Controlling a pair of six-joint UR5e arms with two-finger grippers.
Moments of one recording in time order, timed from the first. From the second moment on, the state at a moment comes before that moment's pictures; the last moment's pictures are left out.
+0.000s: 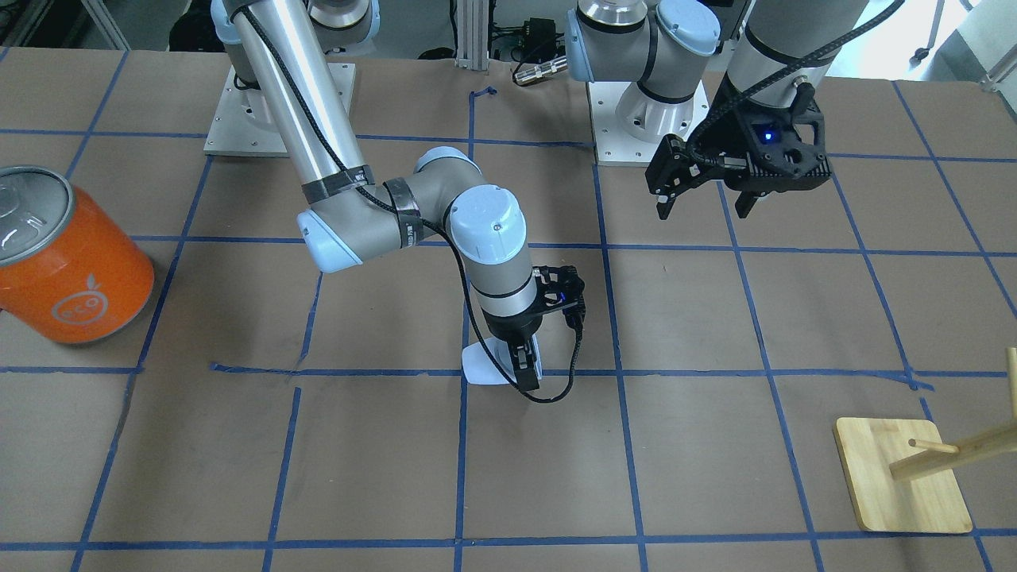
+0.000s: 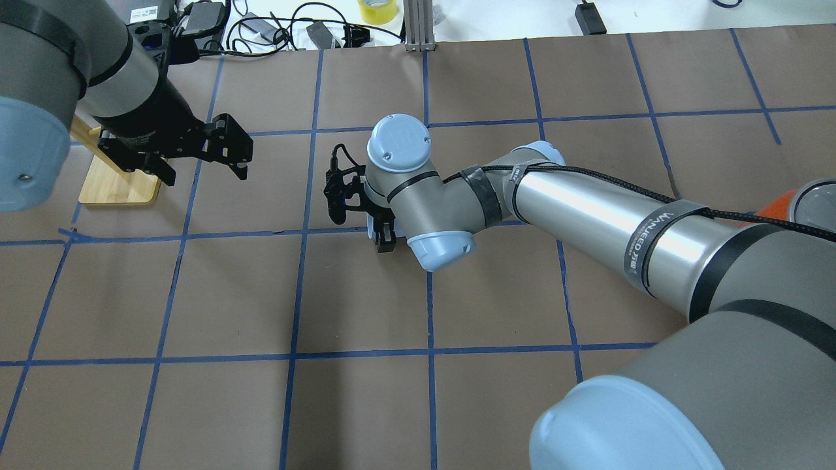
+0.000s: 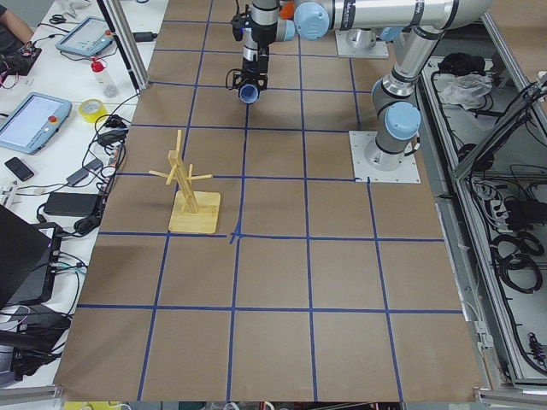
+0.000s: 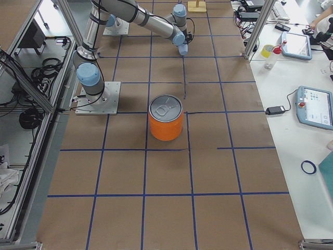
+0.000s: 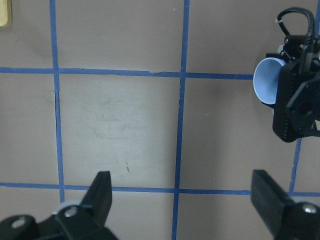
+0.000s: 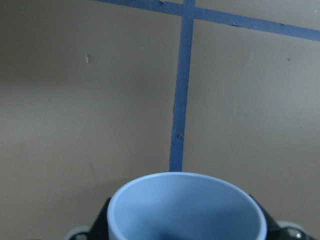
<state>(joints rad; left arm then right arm) -1.52 -1.50 -1.69 -1.46 1.58 0.00 2.03 -0.98 1.67 -2.49 -1.43 -1.22</state>
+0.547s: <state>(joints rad) -1.52 -1.50 -1.69 -1.46 1.58 0.00 2.01 -0.99 1.67 -2.51 -1.43 -1.12</state>
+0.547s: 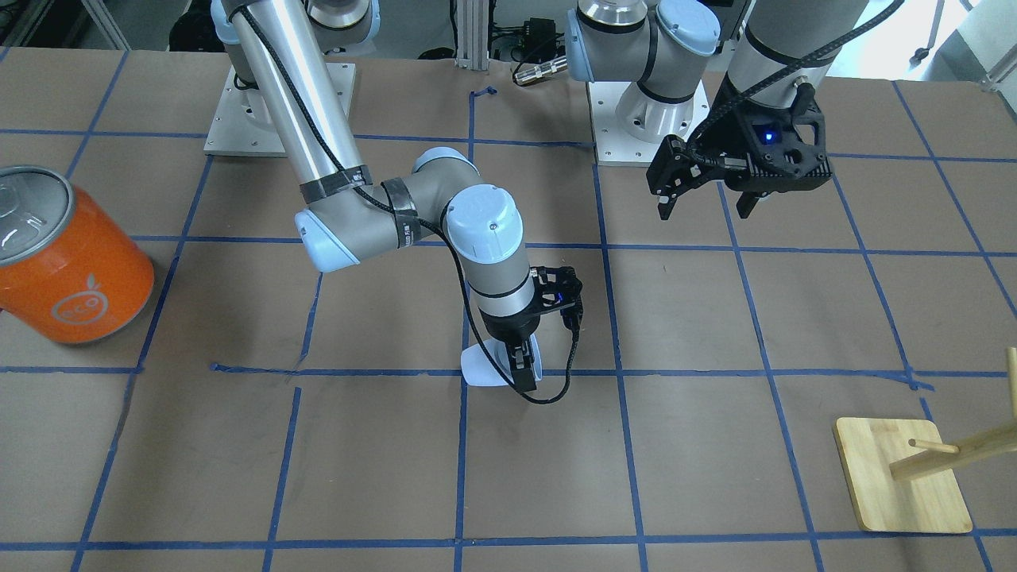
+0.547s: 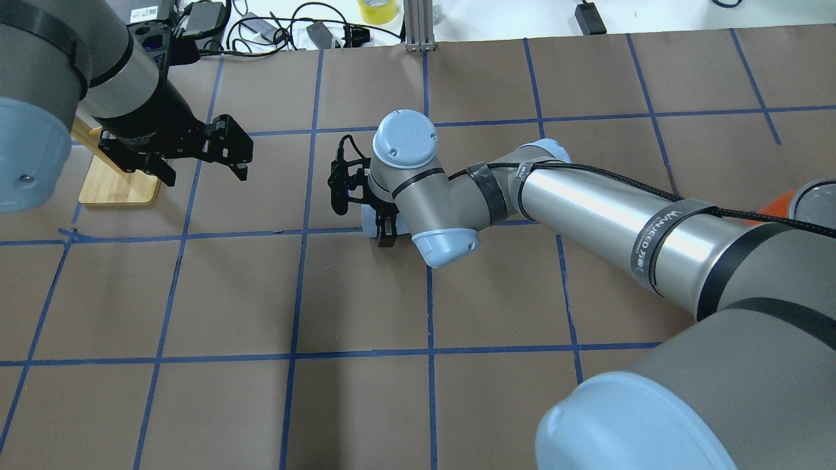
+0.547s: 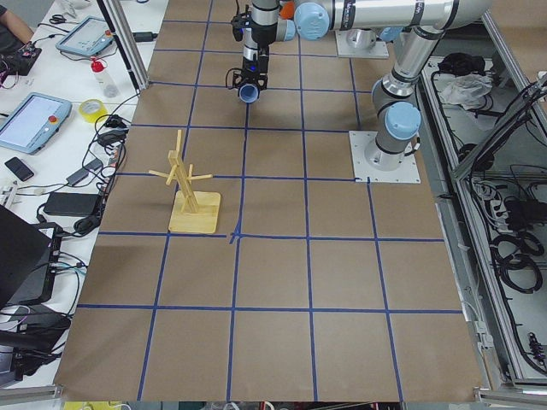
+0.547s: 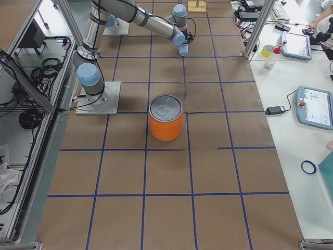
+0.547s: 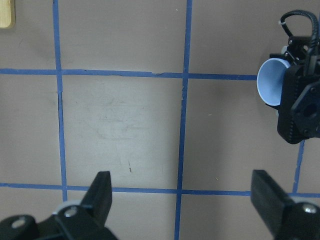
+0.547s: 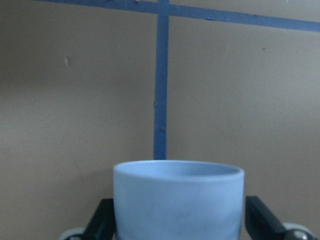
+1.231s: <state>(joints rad) -1.52 -1.51 -1.70 -1.47 1.56 0.01 1.94 -1.13 1.66 -2.31 -1.44 -0.99</state>
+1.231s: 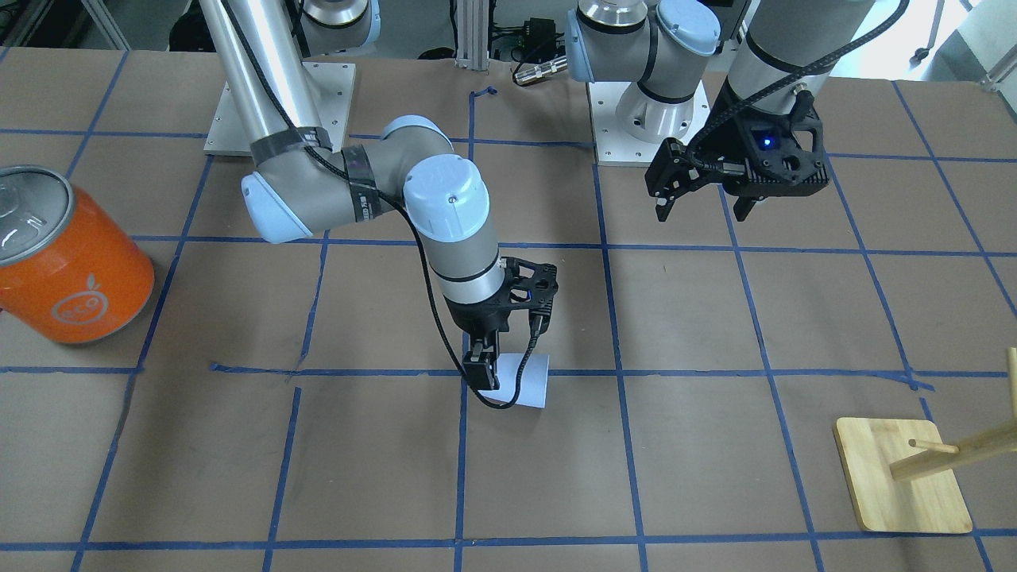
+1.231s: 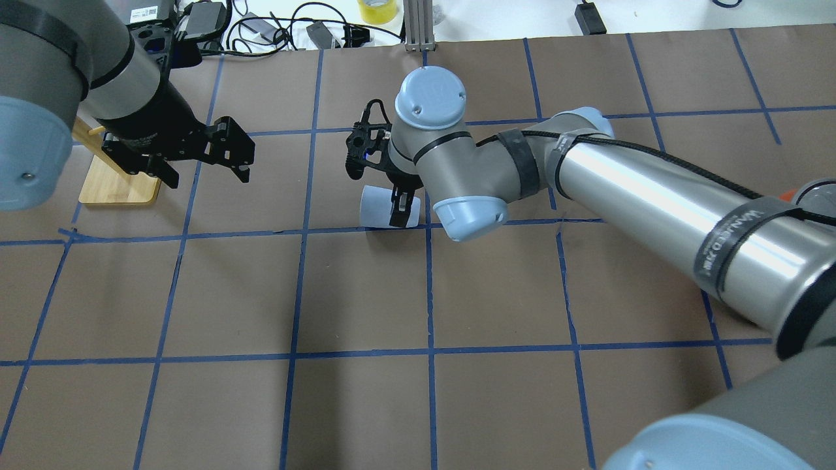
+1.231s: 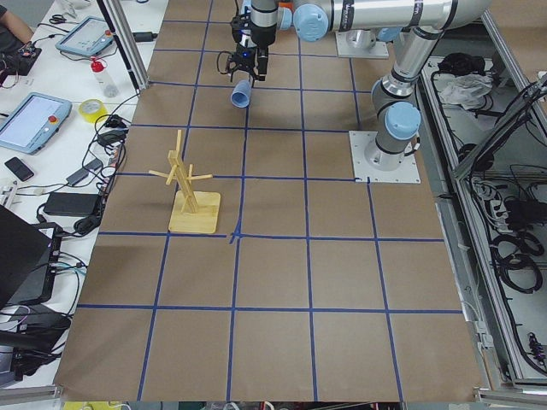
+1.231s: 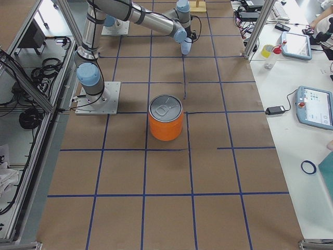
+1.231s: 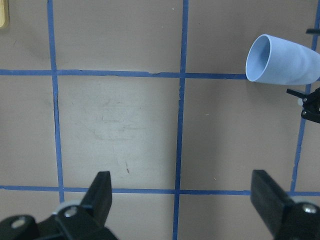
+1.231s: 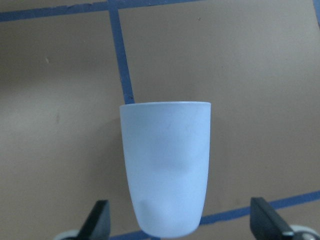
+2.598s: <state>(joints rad) -1.52 -1.84 -1.85 -1.01 1.14 -0.01 1.56 -1.61 1.66 -1.74 -1.58 -0.31</state>
